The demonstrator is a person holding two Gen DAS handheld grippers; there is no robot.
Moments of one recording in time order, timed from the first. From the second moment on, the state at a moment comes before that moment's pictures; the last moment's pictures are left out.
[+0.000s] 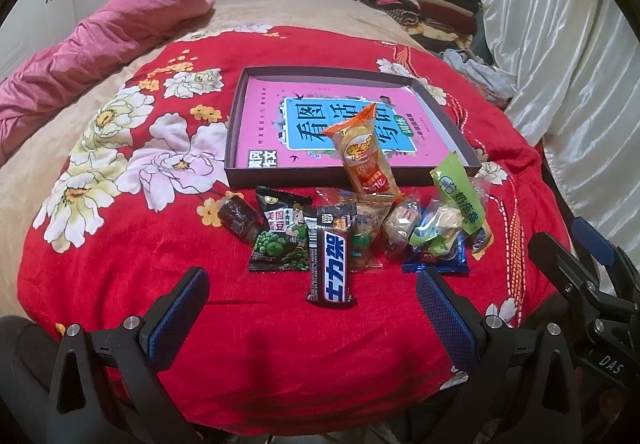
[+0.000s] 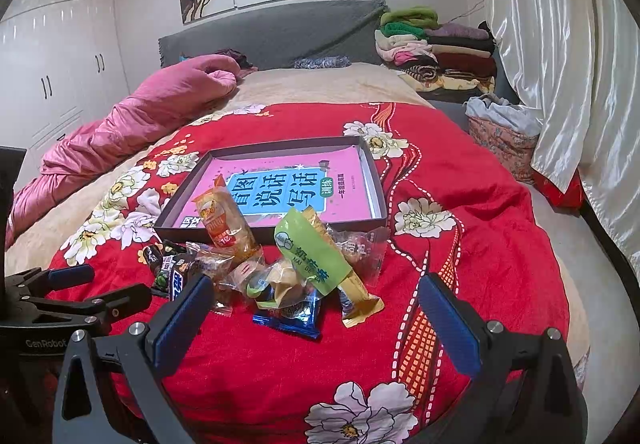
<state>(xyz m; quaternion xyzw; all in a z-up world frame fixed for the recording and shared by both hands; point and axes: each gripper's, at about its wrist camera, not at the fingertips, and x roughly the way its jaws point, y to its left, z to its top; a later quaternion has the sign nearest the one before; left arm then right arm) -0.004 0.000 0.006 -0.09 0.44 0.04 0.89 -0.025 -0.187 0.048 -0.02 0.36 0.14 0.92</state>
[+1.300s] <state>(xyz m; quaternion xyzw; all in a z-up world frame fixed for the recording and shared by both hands) 0.004 0.016 -0.011 -0.12 0.46 0.04 0.88 -0.017 -0.186 0.039 -0.02 0.38 0.15 0.91</state>
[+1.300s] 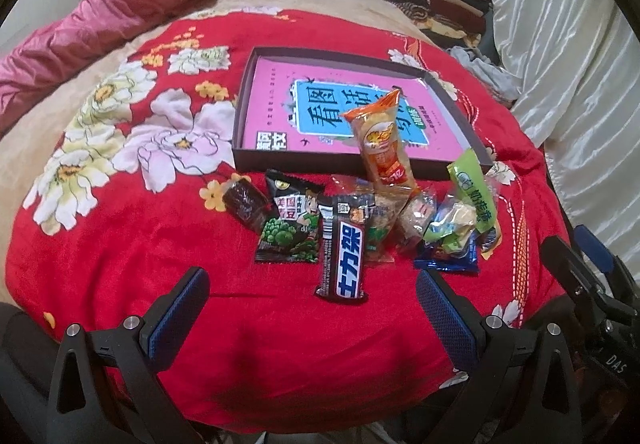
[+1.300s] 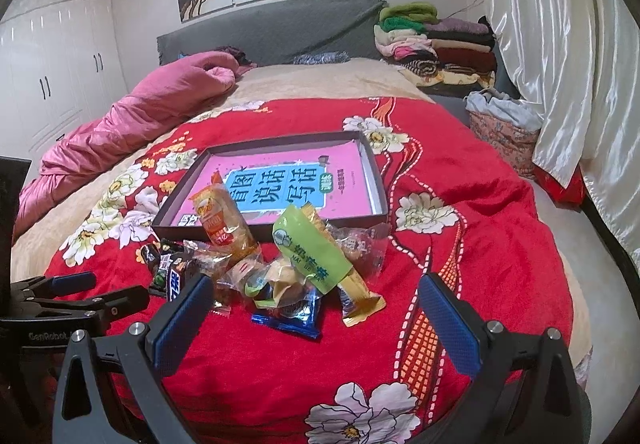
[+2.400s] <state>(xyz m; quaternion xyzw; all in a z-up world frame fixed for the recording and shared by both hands) 0.043 -0.001 -0.050 -0.14 0.50 -0.02 0.85 0.047 -0.160 -0.031 0.05 0.50 0.19 0.85</state>
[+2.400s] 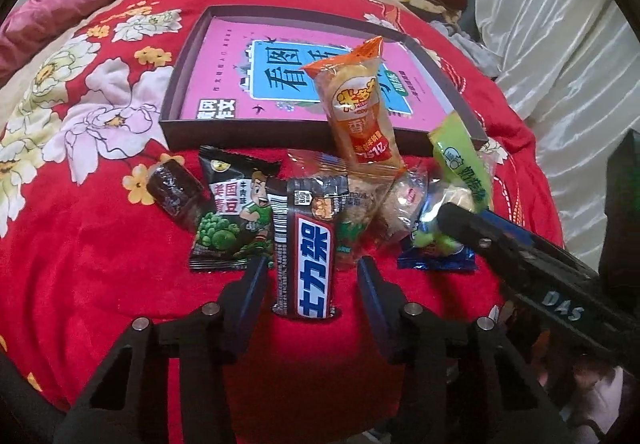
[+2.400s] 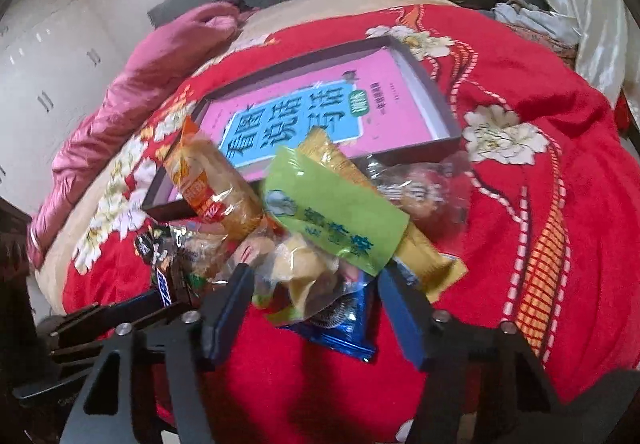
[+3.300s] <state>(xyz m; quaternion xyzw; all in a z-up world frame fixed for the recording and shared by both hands) 0.037 0.016 -0.040 -0.18 0.49 -0.06 0.85 0.050 -0.167 -0.013 0.06 0.44 0.25 0.86</state>
